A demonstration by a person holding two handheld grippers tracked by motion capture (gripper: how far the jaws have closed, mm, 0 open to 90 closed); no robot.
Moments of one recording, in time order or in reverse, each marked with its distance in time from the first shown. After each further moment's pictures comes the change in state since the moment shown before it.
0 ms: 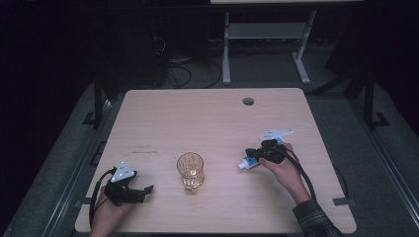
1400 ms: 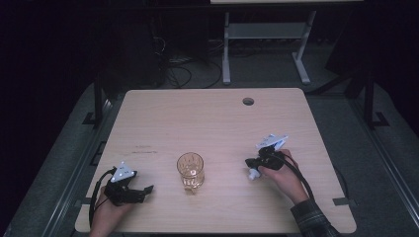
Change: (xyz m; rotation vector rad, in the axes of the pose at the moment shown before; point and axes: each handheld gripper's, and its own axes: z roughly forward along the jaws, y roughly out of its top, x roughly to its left) left arm 0.000 0.000 0.000 0.001 0.000 0.000; right arm 0.010 -0.015 0.002 0.129 0.028 -0.013
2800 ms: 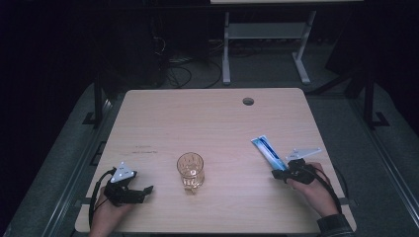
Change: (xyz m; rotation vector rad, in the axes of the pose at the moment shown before) left arm 0.000 -0.001 -0.001 -0.002 0.000 -0.001; right arm -0.020 -0.060 -0.057 0.021 -0.059 0.062
